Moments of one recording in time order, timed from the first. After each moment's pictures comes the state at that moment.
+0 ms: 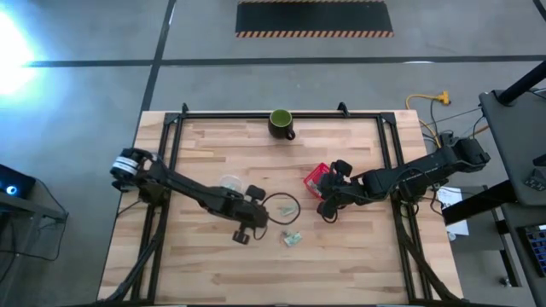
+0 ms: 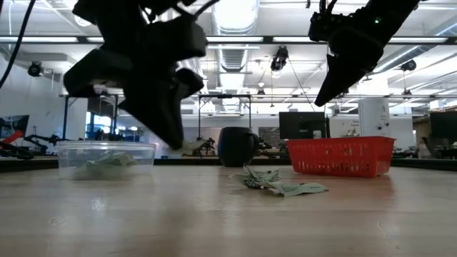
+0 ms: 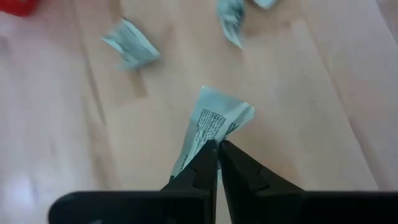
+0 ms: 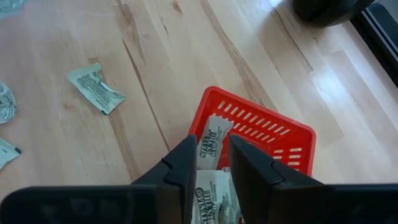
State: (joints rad) left arm -0.28 1.70 1.06 -0.41 -0.15 0.11; right arm 0.25 1.37 0.87 -0.59 0.52 0.52
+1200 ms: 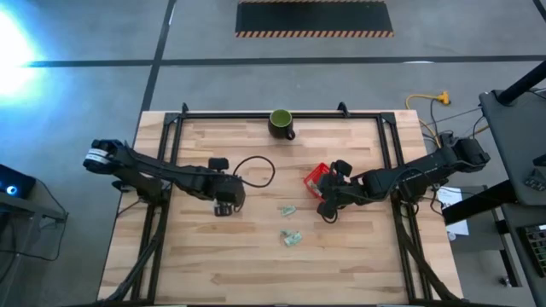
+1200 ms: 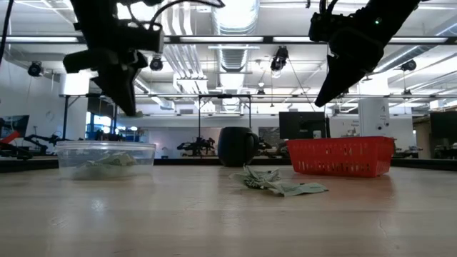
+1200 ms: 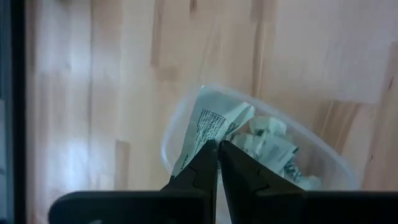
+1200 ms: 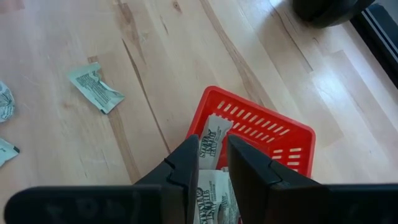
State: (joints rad) left arm -0.19 1.41 1.02 -0.93 -0.41 -0.22; right arm 0.25 1.37 0.87 -0.58 0.52 0.51
